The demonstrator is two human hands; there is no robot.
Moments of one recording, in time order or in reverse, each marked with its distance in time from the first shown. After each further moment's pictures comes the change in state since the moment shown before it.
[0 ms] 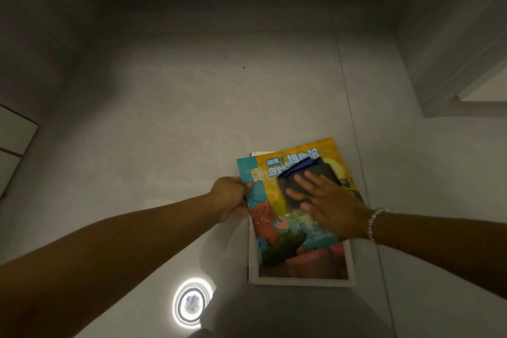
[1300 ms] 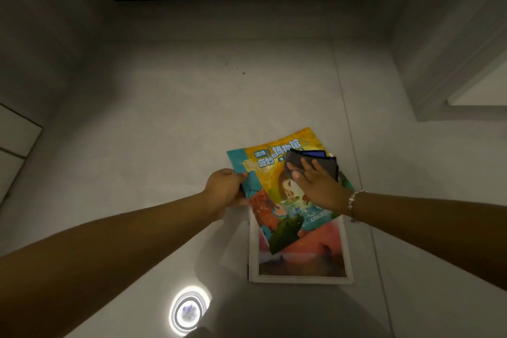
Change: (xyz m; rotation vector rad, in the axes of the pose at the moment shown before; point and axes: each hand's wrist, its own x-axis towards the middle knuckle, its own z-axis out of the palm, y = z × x) left_hand -0.025 0.018 -0.005 -0.105 0.063 0.076; right_hand 0.026 -0.027 -0.038 0.420 -0.046 0.381
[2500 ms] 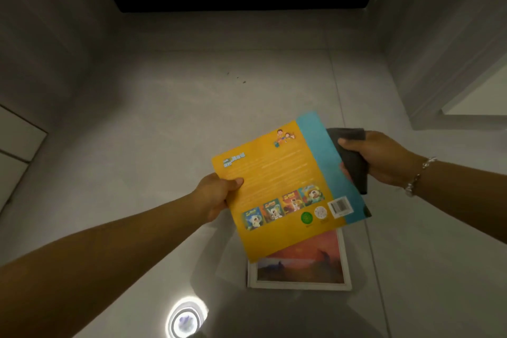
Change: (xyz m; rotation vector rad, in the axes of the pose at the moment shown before) left_hand 0.001 0.000 -0.019 -0.147 -0.087 -0.009; right_hand -0.045 0.012 -0.098 1.129 0.246 0.077
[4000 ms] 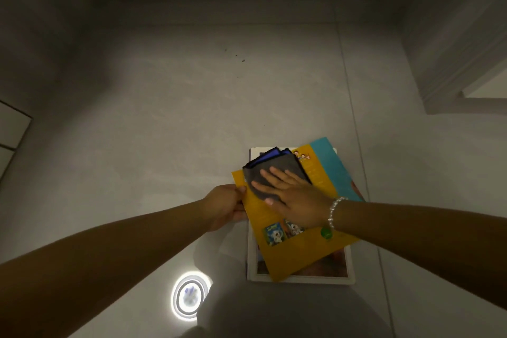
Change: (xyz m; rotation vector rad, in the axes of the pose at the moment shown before) left_hand 0.016 -0.038 0.009 0.079 -0.105 -0.185; right_hand 0.030 0.119 0.085 -1.362 -0.507 -0.499
